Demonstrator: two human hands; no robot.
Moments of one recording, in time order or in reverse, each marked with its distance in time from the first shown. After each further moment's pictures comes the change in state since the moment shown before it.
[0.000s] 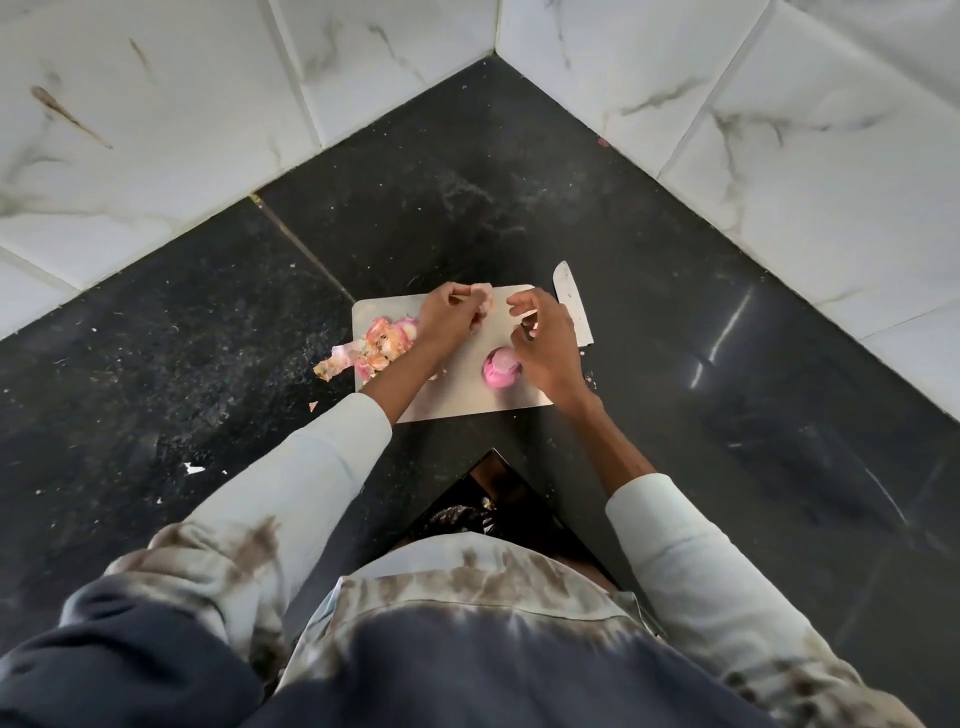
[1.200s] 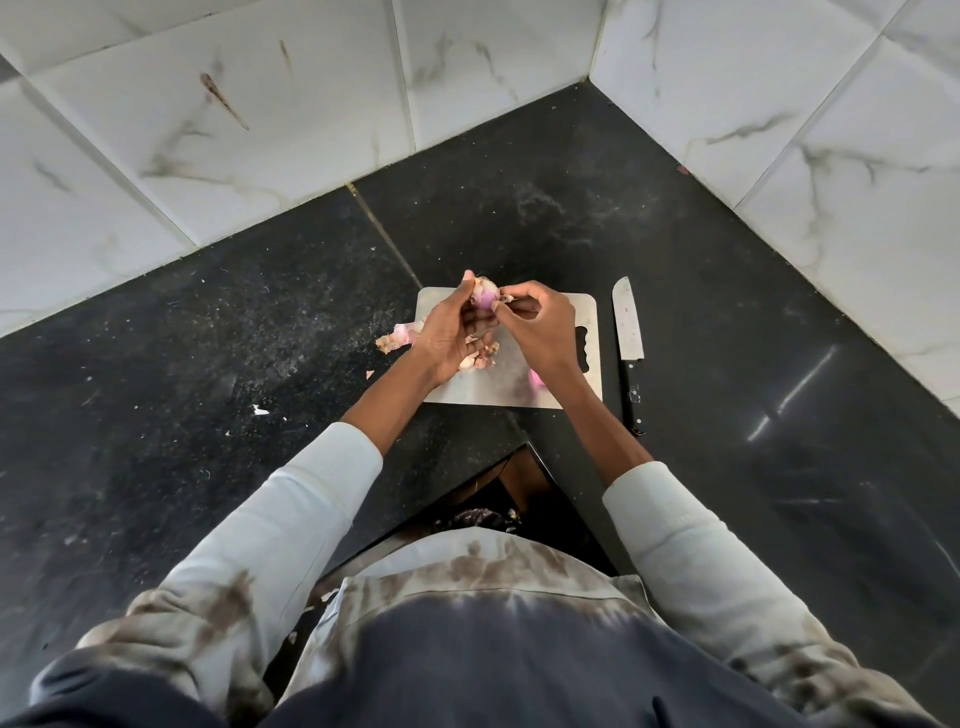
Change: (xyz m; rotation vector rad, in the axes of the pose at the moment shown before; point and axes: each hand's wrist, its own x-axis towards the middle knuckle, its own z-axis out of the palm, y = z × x) left_hand -0.062 -0.014 -0.065 -0.640 -0.106 -0.162; right_hand -0.004 -0.060 0.037 0.302 -0.094 -0.078
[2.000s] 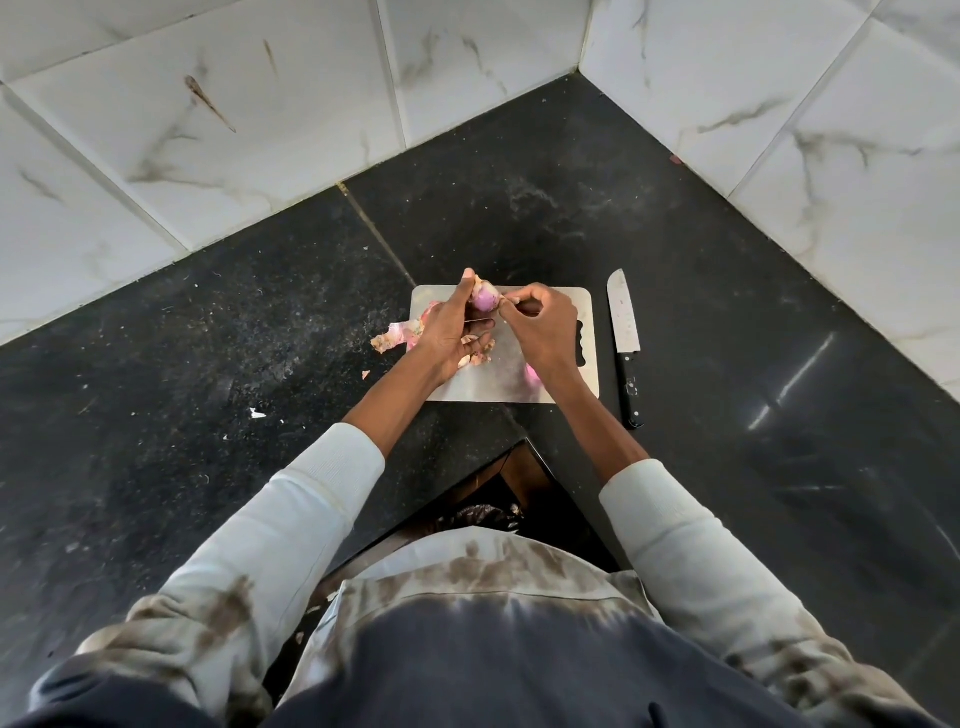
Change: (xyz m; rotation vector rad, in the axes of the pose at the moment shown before) left_hand 0.001 0.000 0.015 0.023 0.125 -0.023; right_hand -0.002 0.008 -0.001 -0.019 0.099 0.098
